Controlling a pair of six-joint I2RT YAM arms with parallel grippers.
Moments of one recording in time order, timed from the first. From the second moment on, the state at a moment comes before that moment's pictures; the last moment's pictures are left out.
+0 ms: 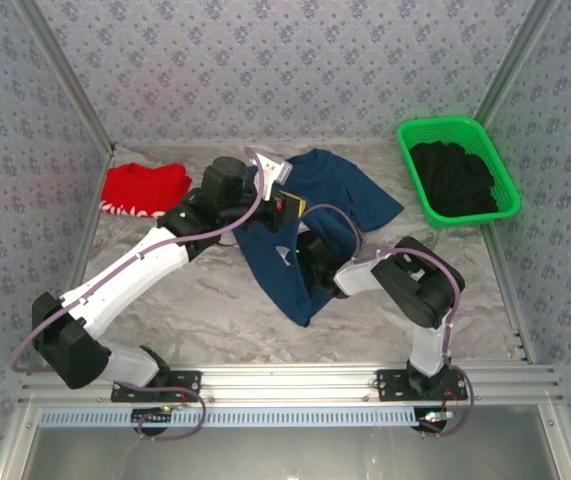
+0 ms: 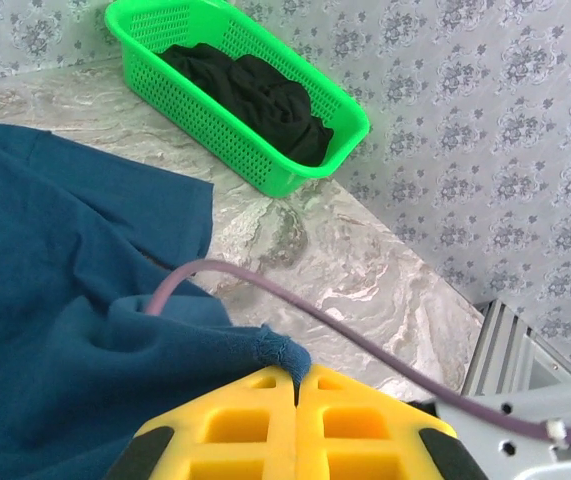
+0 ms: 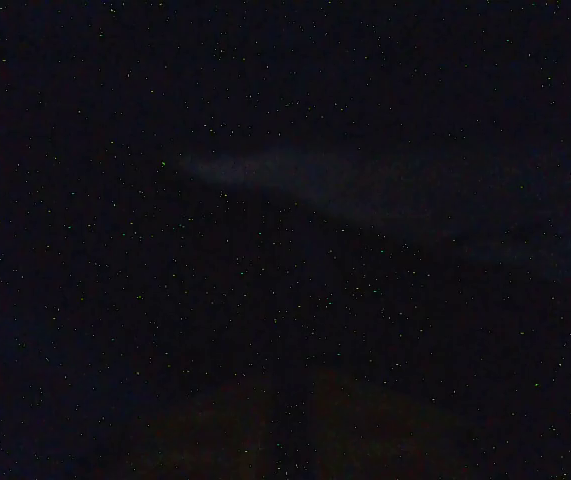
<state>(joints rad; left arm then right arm) -0.73 1.38 1.31 -0.30 0.40 -0.34 0.78 1.88 0.80 0.46 0.38 0.04</state>
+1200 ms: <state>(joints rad) -0.85 1.28 1.35 -0.36 0.37 -0.32 0.65 1.97 1.04 0.29 0.32 0.15</state>
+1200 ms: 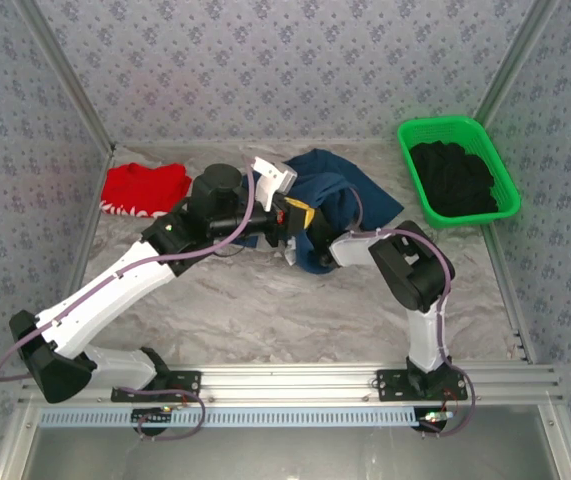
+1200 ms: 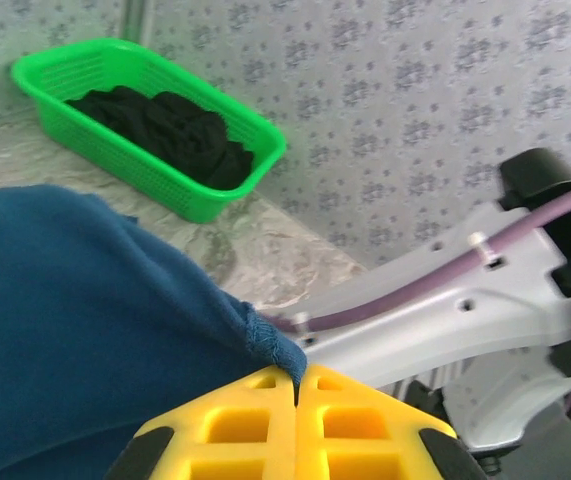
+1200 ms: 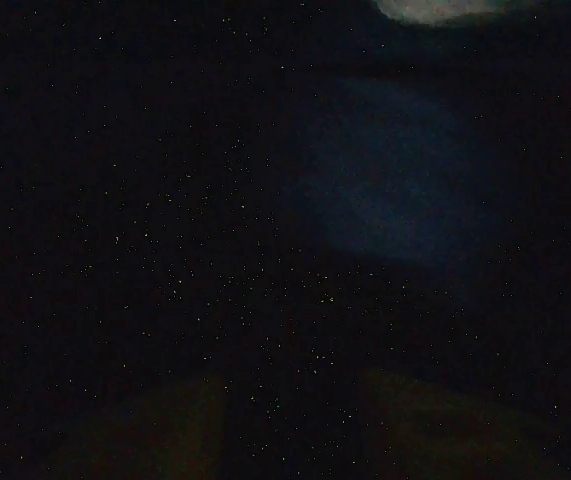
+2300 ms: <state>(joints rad) -0.87 1.21 1.50 -0.31 0.50 -0.24 0.58 2.11 1.39 0.01 0.36 0.61</state>
